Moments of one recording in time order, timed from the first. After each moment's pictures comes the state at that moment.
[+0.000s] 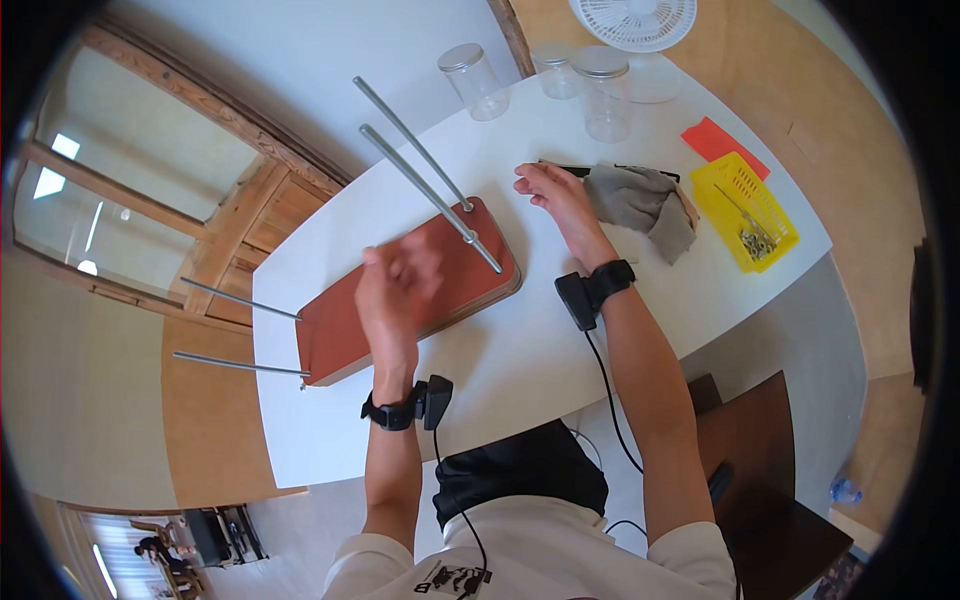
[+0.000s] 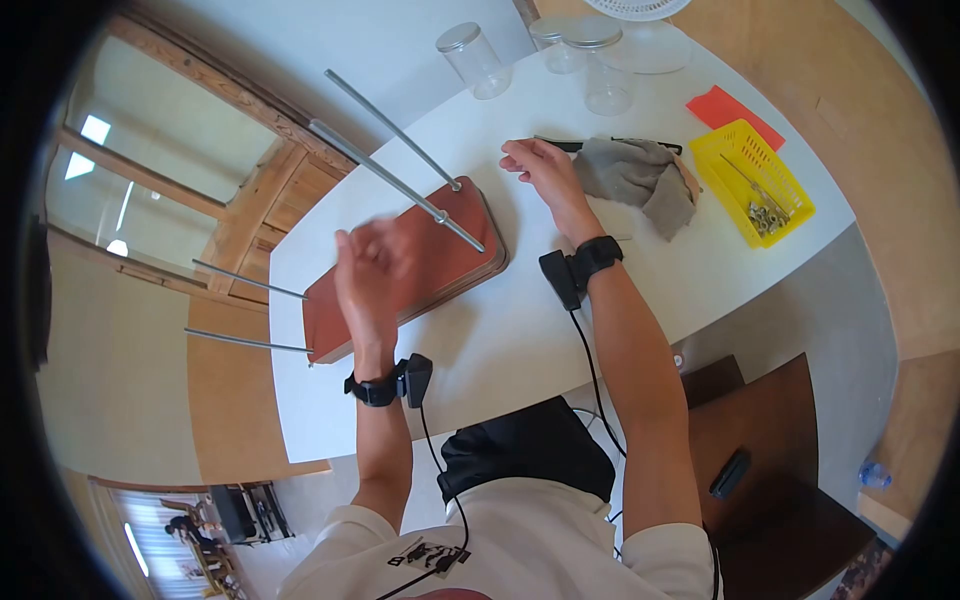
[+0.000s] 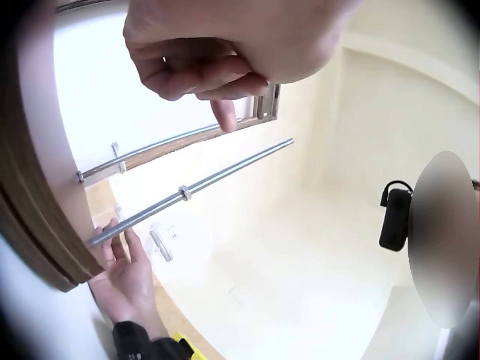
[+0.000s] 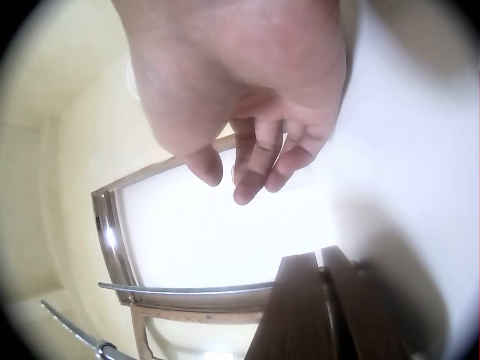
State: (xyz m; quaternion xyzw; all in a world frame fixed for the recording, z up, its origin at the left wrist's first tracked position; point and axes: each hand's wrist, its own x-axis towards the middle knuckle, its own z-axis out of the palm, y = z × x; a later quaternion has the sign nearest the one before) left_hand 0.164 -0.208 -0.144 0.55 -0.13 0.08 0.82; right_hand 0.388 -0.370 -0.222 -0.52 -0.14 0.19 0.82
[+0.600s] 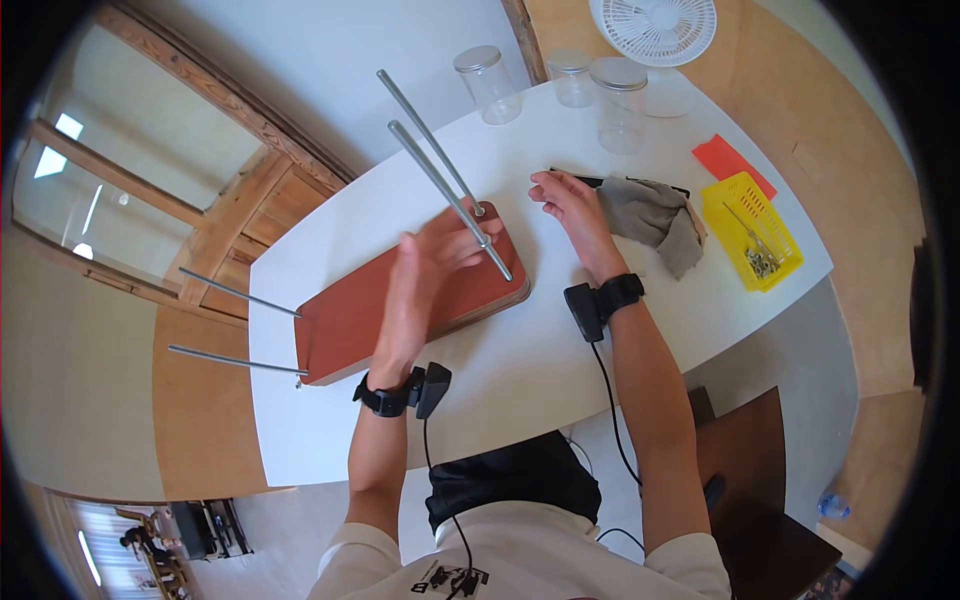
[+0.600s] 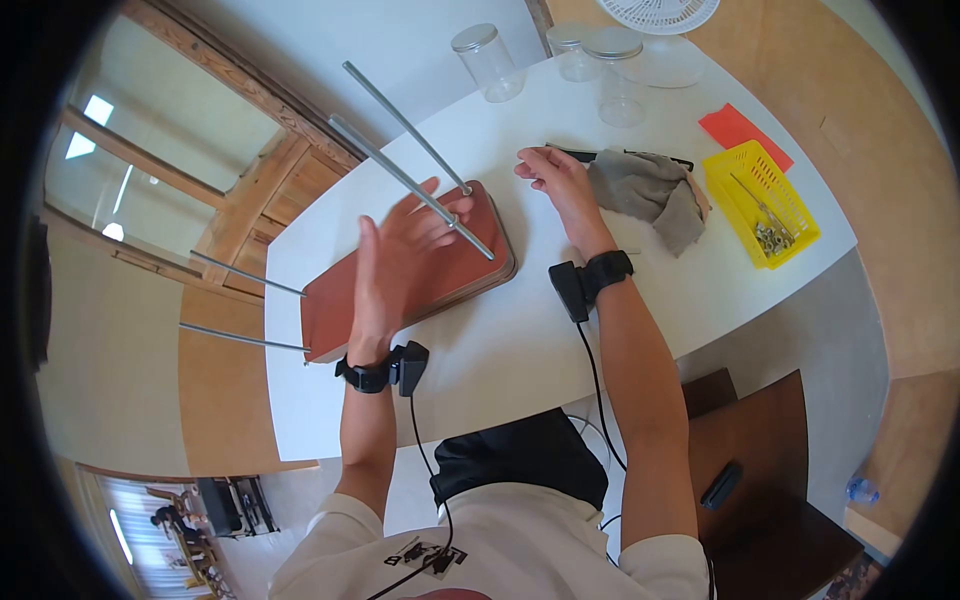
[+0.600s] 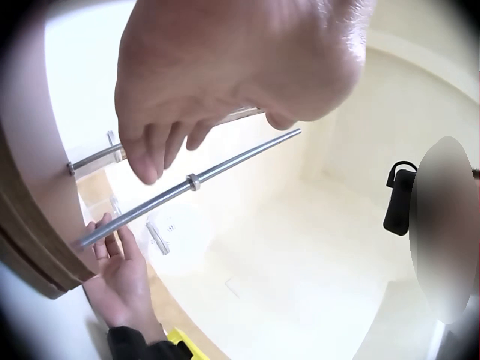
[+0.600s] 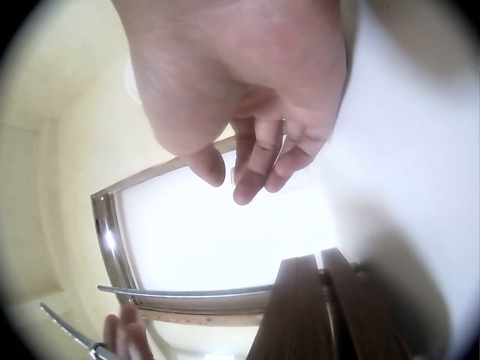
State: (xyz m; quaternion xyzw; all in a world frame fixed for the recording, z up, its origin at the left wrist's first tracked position) left_hand 0.203 -0.261 -0.102 0.68 0.05 0.26 0.69; right_hand 0.391 -0.367 -0.230 -0.51 -0.13 0.18 0.83
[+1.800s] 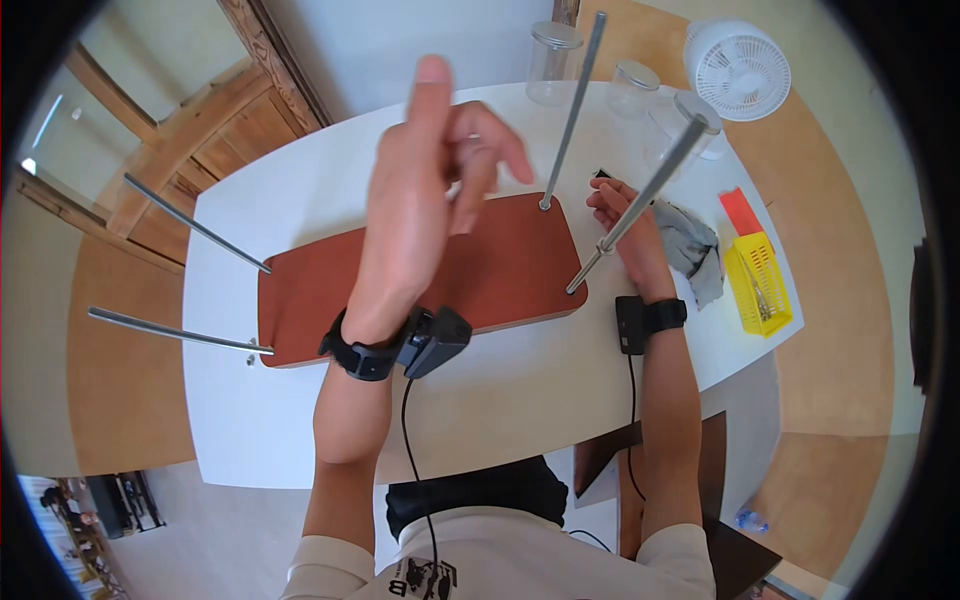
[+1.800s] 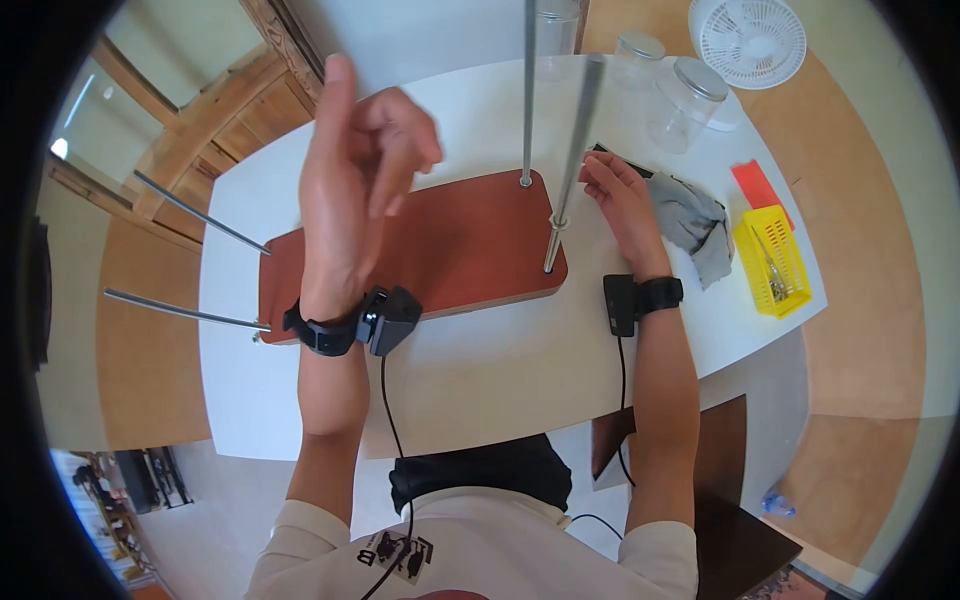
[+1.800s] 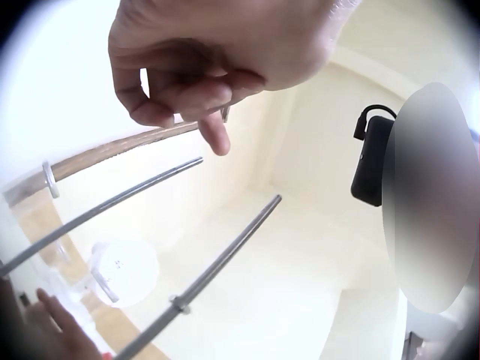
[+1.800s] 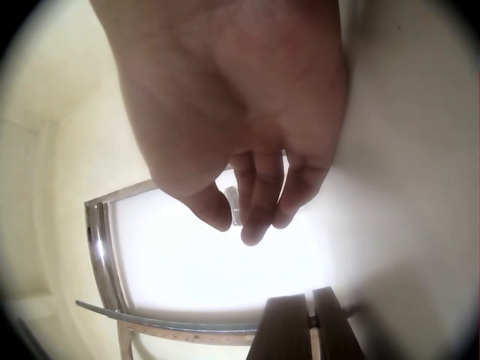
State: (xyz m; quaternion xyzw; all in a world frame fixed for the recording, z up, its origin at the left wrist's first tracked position) left_hand 0.204 -0.147 -0.056 0.72 0.00 0.24 0.65; right_hand 0.387 -0.370 -0.224 -0.61 -0.15 0.20 0.75
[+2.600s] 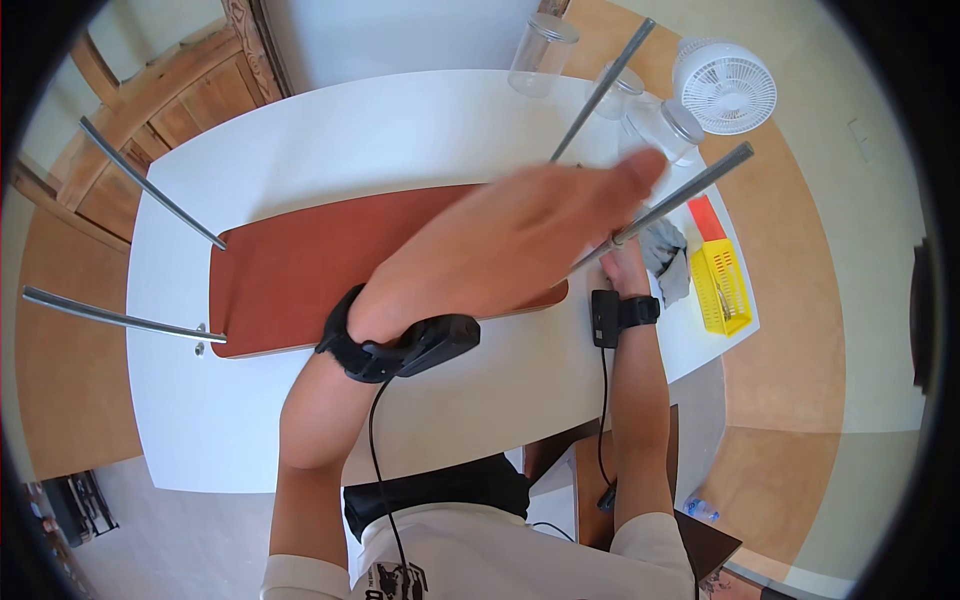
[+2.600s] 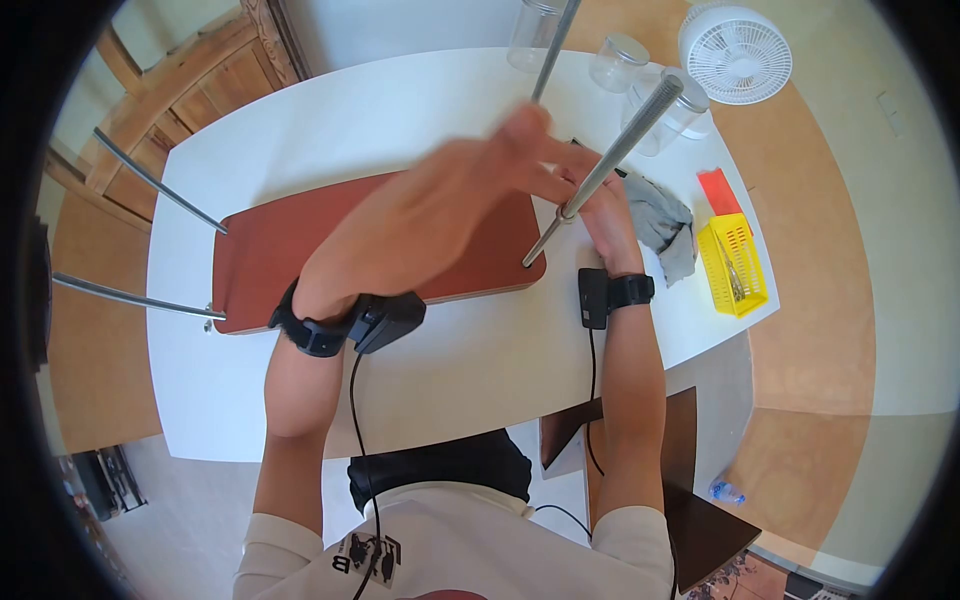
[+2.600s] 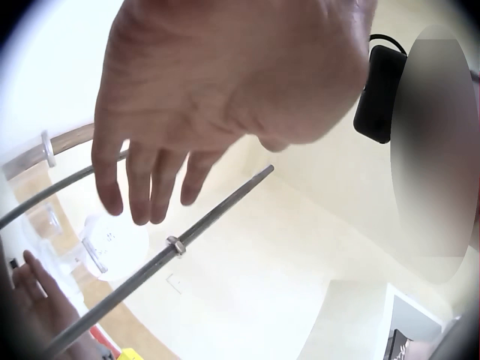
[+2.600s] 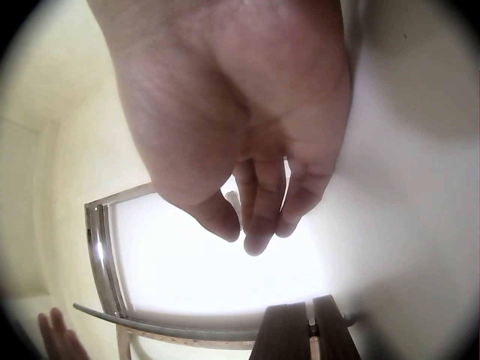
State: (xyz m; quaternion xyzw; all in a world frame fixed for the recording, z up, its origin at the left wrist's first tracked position) left_hand 0.192 -0.164 -0.060 0.77 -0.14 0.05 0.62; right_hand 0.365 -0.365 -0.212 -0.58 -0.18 0.18 0.77
